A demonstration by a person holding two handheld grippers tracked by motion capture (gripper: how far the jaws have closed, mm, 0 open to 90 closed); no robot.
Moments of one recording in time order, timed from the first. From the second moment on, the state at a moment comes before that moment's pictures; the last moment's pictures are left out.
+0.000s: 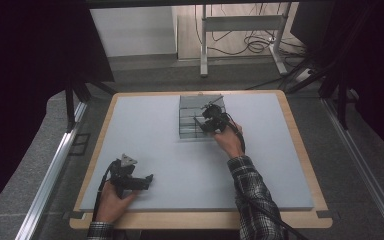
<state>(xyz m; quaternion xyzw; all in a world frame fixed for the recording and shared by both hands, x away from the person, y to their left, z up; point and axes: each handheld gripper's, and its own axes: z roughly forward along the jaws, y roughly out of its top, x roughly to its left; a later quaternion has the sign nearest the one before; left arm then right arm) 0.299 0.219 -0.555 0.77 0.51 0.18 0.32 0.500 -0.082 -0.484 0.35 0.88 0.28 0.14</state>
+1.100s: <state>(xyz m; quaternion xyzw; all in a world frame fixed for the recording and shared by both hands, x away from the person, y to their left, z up) 0.299 0.219 -0.555 0.77 0.51 0.18 0.32 0.482 -0.090 -0.468 0.34 0.87 0.32 0.15</state>
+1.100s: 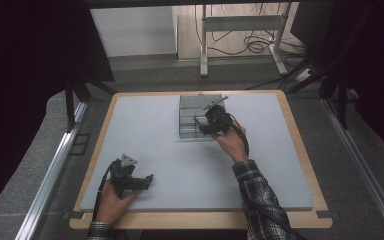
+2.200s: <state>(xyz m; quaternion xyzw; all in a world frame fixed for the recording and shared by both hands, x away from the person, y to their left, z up) 0.299 0.219 -0.555 0.77 0.51 0.18 0.32 0.461 -0.102 -0.456 0.33 0.87 0.33 0.15</state>
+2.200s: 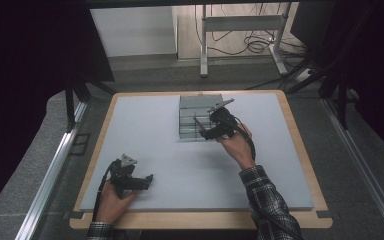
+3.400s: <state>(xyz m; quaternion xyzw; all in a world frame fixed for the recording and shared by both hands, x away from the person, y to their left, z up) 0.299 0.219 -0.555 0.77 0.51 0.18 0.32 0.438 -0.152 -0.459 0.33 0.87 0.35 0.15</state>
